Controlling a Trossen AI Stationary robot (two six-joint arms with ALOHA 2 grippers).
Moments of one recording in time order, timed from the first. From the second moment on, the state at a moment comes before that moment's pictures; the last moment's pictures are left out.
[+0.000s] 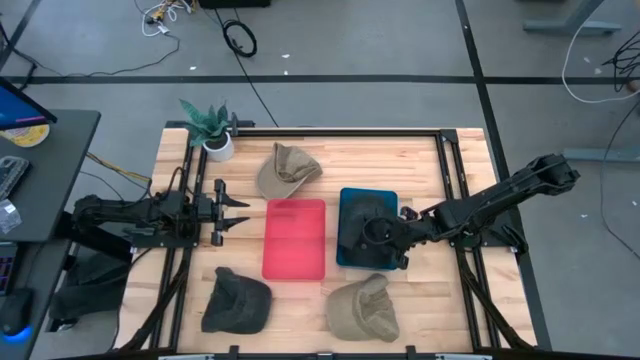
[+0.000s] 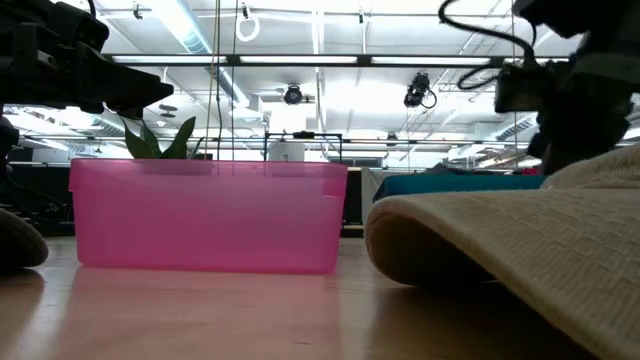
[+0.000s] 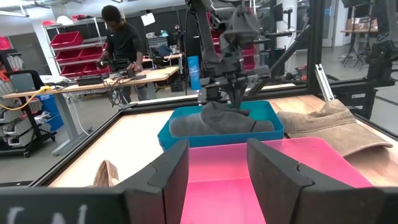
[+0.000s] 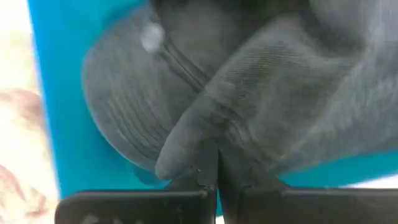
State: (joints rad) left arm -0.08 0.03 0.01 0.05 -0.13 0.12; right arm 0.32 1.22 0.61 -0.51 0.15 0.66
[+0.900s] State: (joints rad) left arm -0.08 0.03 0.01 0.05 -0.13 0.12; right arm 0.30 1.22 0.77 -0.38 0.23 0.23
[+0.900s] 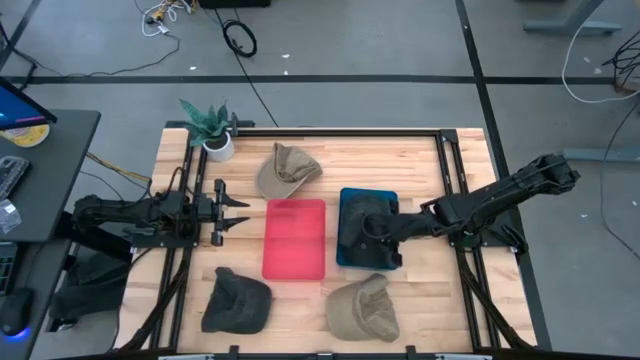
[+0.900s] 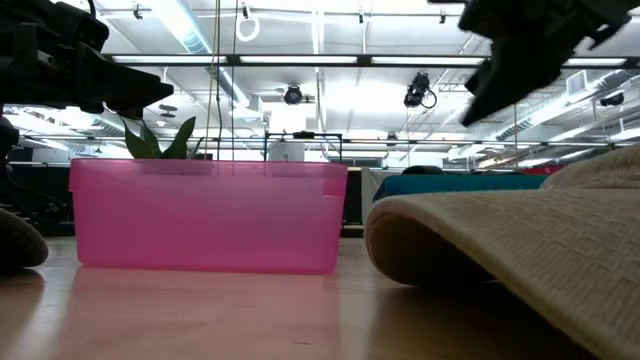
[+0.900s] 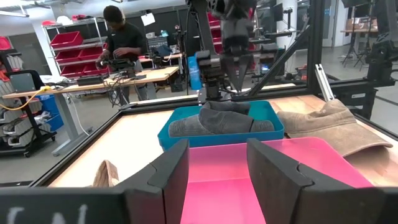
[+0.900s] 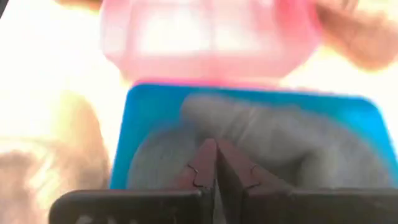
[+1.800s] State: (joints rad) left arm -0.08 0.03 0.01 0.05 -0.13 0.12; right arm 0.15 0.85 0.76 0.01 0.27 -0.16
